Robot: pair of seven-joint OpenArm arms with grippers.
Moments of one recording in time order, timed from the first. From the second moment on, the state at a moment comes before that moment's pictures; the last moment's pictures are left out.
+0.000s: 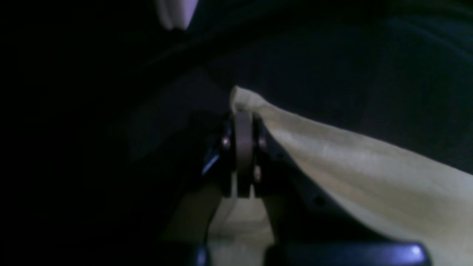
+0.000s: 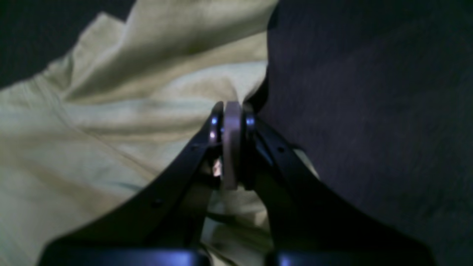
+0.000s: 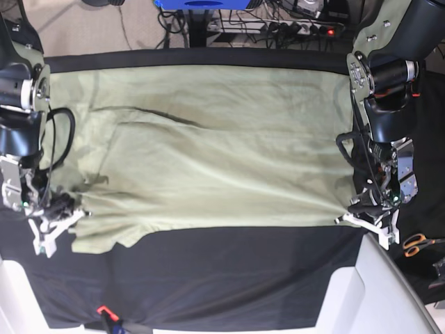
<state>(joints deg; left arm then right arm) -25.8 -15.5 -19.3 43.3 -9.5 -9.9 28.5 30.5 15.2 9.4 29.8 7.7 20.2 -20.9</state>
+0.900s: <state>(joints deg) -29.5 -14.6 -12.4 43.4 -9.6 -9.7 27.8 35.0 16.3 9.1 29.8 7.7 20.2 -18.6</state>
